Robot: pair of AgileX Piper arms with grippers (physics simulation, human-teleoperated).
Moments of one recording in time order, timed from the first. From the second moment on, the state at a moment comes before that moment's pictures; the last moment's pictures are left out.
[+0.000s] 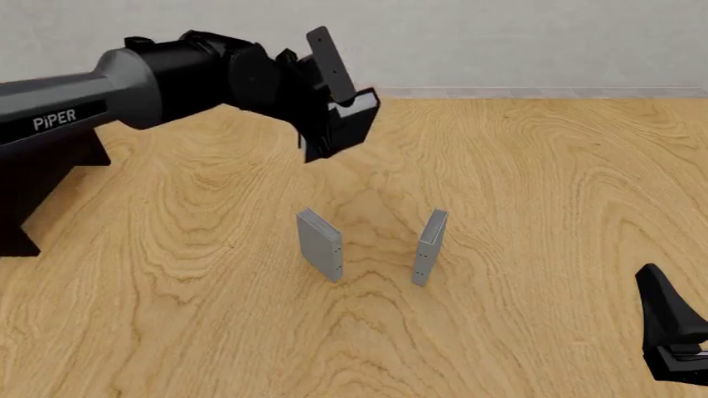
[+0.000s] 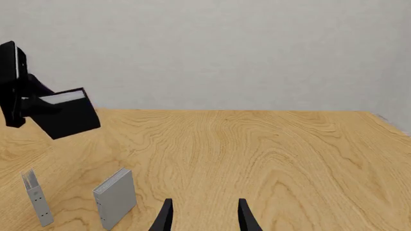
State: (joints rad) left arm -0.53 1.84 -1.56 0.45 0.79; right arm 0.00 0.00 0.00 0.00 -0.01
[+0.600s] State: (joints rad) left arm -0.42 1.66 -1.39 0.37 0.81; right arm 0.00 0.00 0.00 0.00 -0.01
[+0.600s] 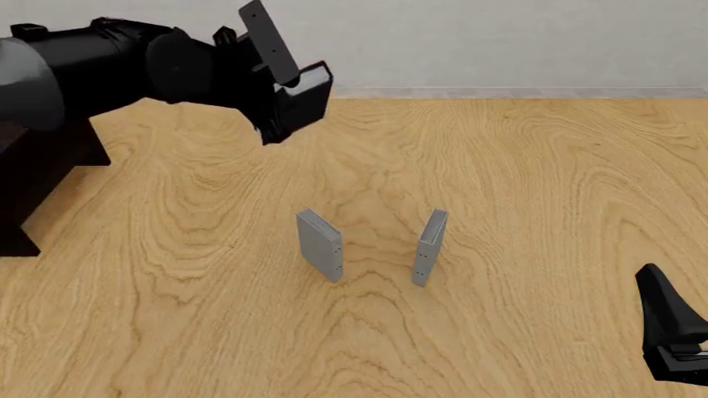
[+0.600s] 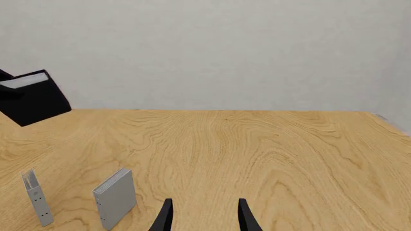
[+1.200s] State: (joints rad) left arm -0.30 1.50 -1.23 0.26 0.87; right arm 0.00 0.00 0.00 0.00 -0.01
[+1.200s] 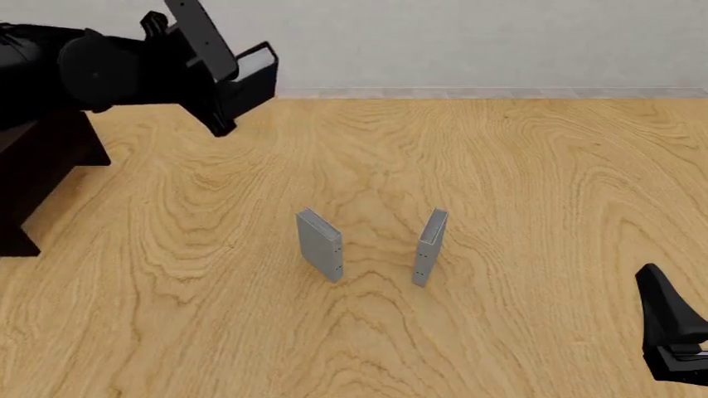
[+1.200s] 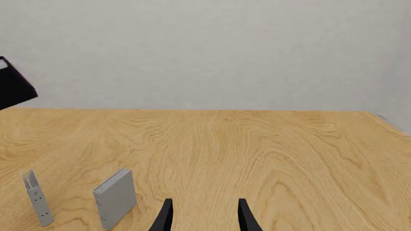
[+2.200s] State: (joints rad) left arm -0.16 1.33 -0.97 0.10 1.25; right arm 0.00 0.00 0.00 0.00 -0.01
